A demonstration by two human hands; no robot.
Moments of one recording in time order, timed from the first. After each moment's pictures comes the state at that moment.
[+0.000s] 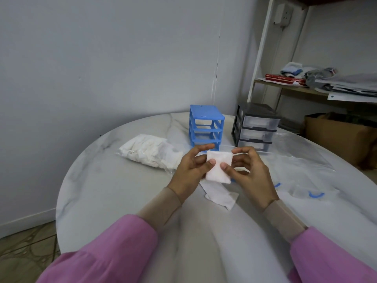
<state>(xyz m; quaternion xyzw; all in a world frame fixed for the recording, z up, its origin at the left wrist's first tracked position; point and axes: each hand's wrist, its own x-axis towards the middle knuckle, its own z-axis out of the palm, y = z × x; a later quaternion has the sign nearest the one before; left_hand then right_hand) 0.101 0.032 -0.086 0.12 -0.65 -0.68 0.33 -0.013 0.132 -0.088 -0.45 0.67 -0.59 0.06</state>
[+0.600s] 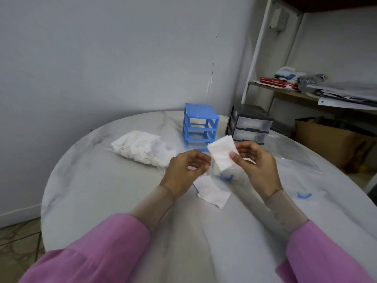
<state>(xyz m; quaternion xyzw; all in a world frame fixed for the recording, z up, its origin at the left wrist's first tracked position) 0.094 0.021 -0.098 0.16 -0.77 -0.50 0.37 -0.040 0.136 -0.075 -0.44 0.64 -0.63 0.03</state>
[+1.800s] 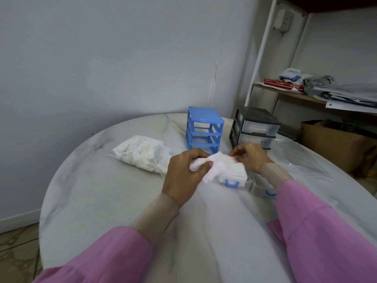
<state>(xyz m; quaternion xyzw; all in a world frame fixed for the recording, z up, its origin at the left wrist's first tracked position) 0.097 0.015 -0.088 0.18 -0.79 -0.37 0.46 -0.120 0.072 -0.072 -0.50 0.83 -0.23 0.01</state>
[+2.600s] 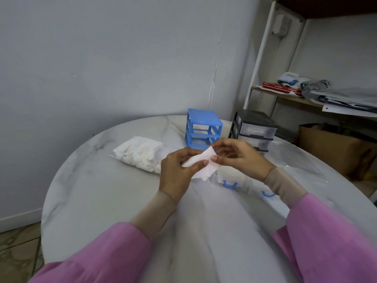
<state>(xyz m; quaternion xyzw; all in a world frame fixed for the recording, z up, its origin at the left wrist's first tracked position) 0.099 0.015 -0.087 0.22 -0.71 -0.48 0.48 -0.051 0.098 -0.040 -0.62 0.66 -0.40 0.16</state>
